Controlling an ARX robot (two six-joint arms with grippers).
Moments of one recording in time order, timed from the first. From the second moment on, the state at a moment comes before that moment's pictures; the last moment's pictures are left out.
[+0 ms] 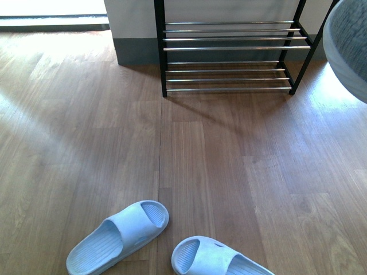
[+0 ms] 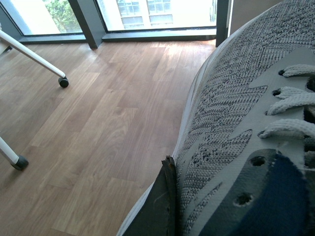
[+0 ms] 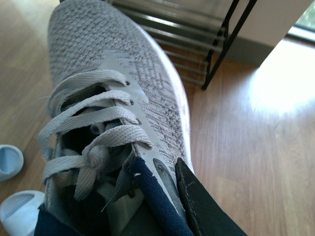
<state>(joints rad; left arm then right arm) -0.39 0.44 0.36 -0.25 -0.68 -0.08 -0.14 0.75 0.39 0.01 -0.30 -0.35</state>
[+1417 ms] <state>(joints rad) -0.39 0.44 0.36 -0.26 -0.68 -0.08 -0.11 0.50 0.37 -0.04 -0.30 -0.31</state>
